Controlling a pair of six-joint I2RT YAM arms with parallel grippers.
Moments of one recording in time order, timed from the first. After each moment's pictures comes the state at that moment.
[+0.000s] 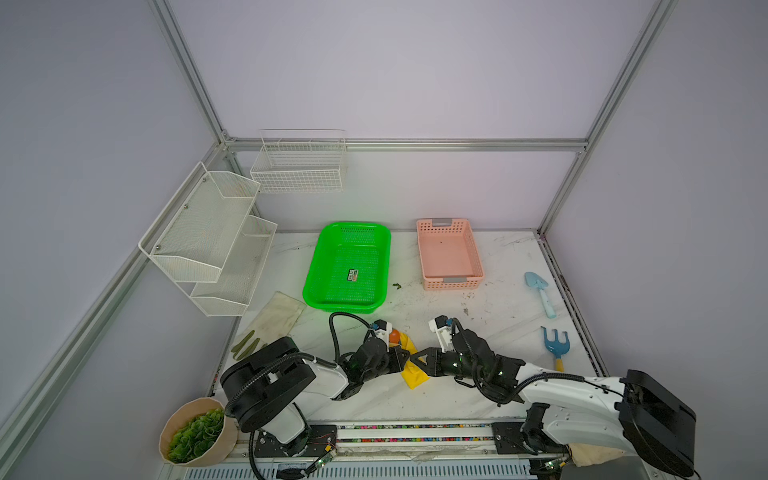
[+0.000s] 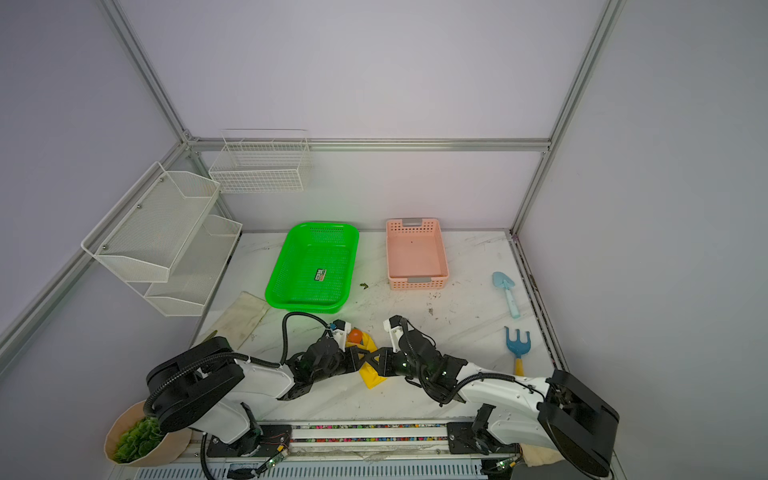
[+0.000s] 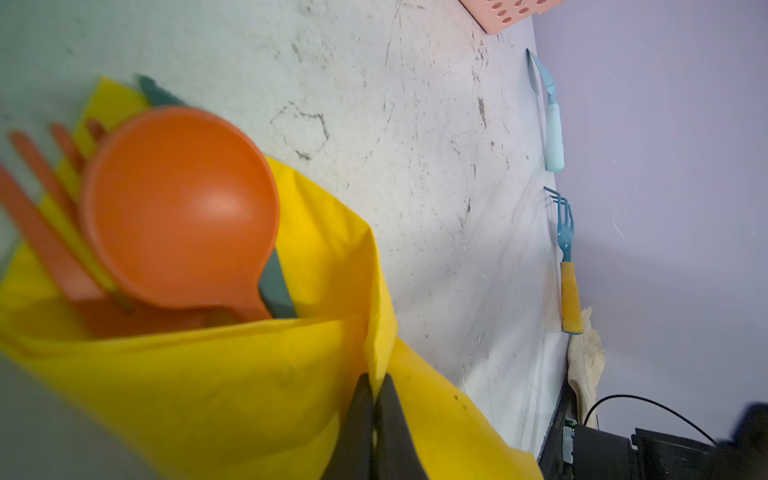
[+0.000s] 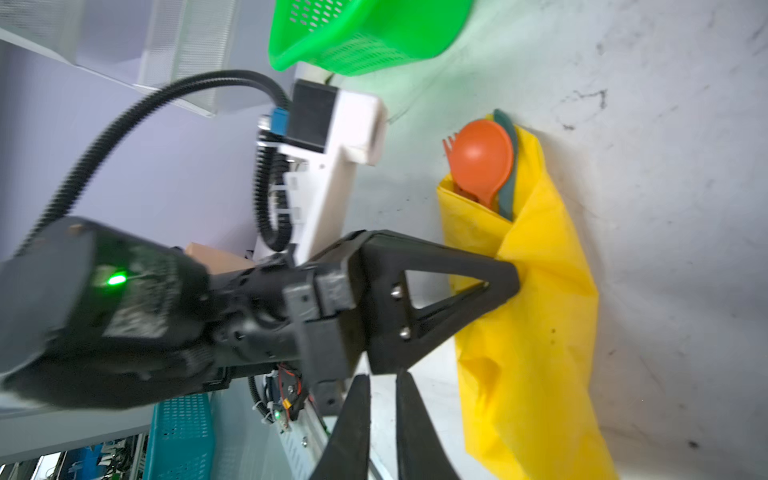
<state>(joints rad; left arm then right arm) -0.88 1.57 0.35 0.67 0.05 -1.01 1.00 1.11 0.41 0.25 -0.18 0.98</state>
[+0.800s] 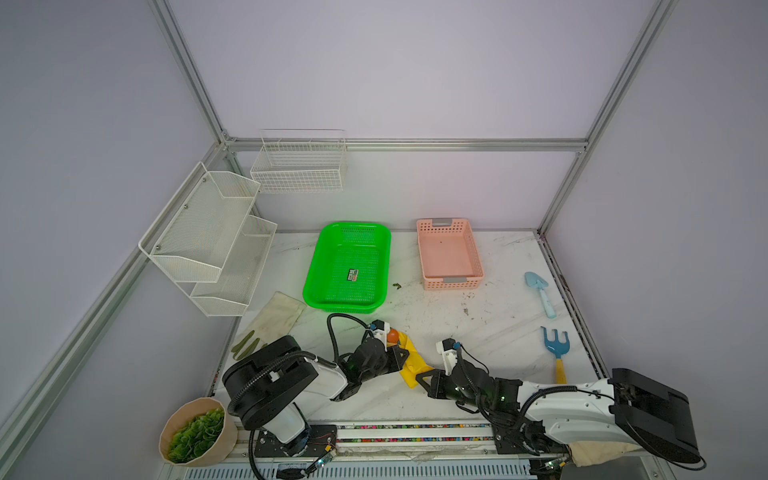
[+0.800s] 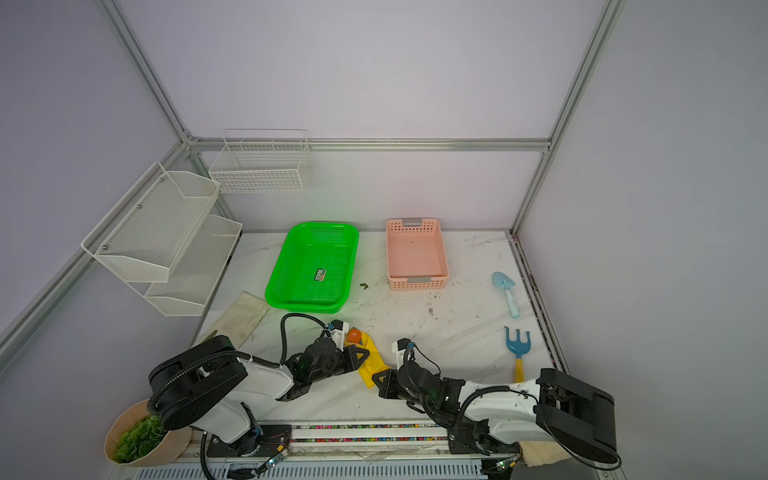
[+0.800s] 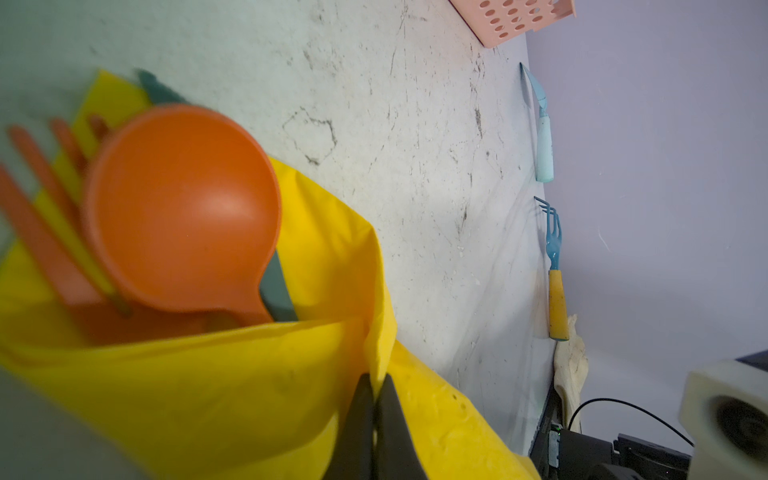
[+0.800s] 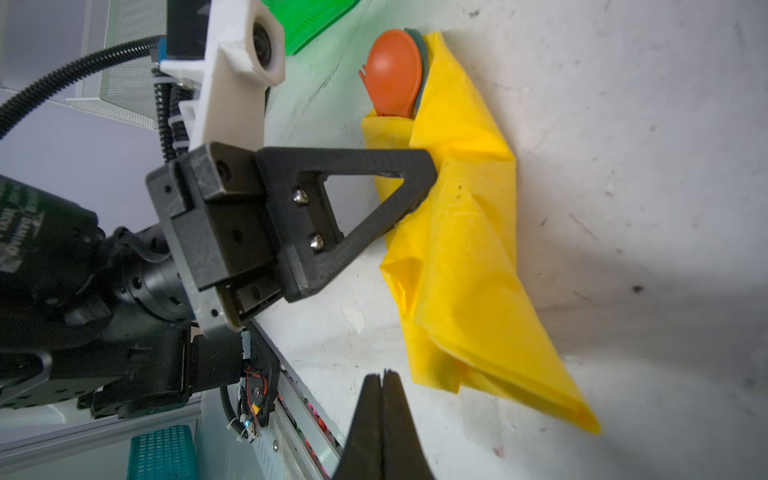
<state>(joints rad) -0.86 1.58 0.33 0.72 0.07 -1.04 1.19 1.18 0.24 0.42 0.09 1.19</state>
